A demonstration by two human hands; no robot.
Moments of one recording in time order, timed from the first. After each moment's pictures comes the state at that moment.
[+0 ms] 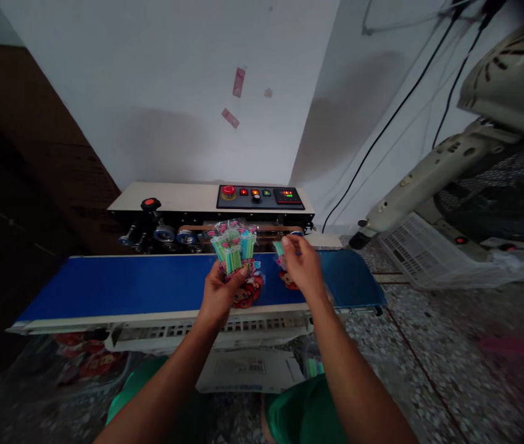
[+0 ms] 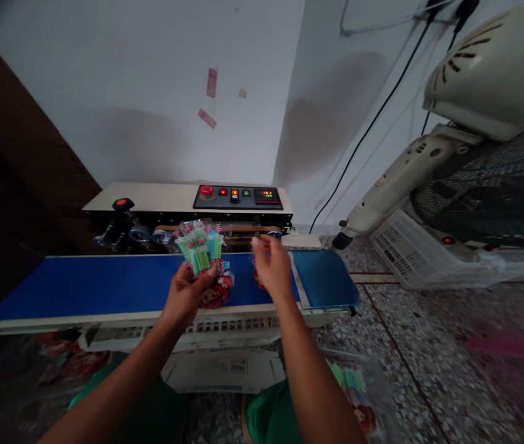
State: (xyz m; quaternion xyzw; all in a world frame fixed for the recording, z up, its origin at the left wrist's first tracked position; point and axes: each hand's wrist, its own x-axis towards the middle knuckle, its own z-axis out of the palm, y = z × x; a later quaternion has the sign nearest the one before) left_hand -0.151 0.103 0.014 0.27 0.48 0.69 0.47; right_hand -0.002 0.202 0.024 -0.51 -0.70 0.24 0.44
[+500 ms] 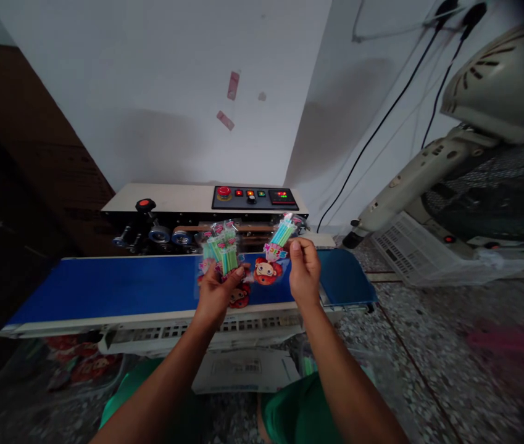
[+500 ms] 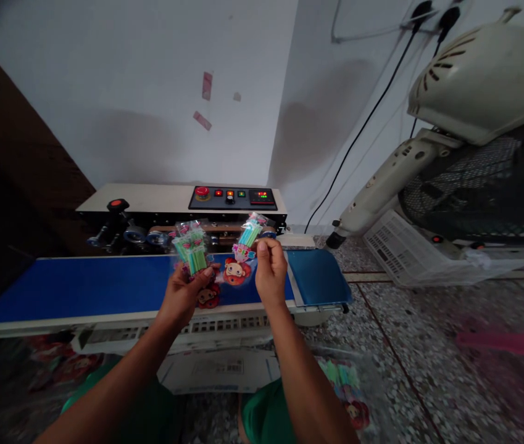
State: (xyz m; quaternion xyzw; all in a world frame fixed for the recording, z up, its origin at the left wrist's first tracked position) left_hand -0.150 0.101 0.016 0.29 0.48 0.68 0.47; right_hand -0.005 0.181 0.031 -0.39 -0.59 0.34 0.62
